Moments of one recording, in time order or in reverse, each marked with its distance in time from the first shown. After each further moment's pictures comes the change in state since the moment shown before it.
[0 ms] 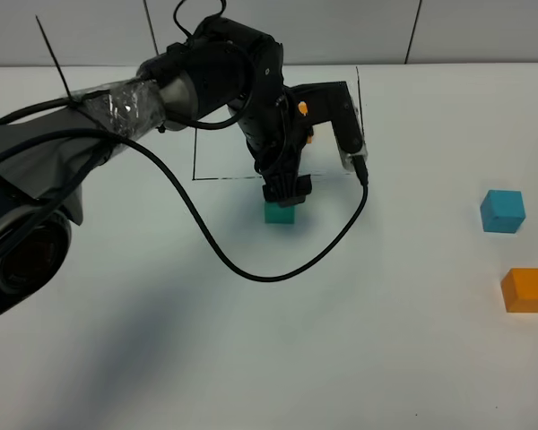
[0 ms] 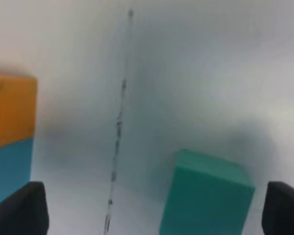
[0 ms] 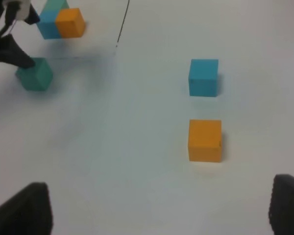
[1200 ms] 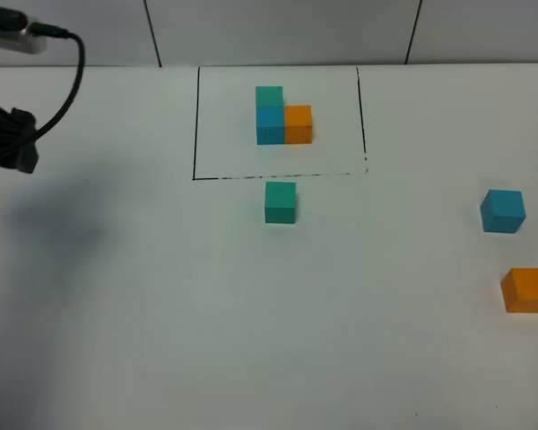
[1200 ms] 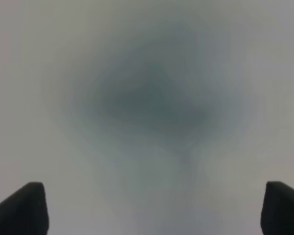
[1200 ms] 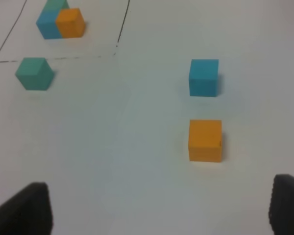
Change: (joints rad) left arm 0.549 -0.786 0.681 0.092 0.101 -0.649; right arm 0.000 0.000 0.000 0.000 0.000 0.000
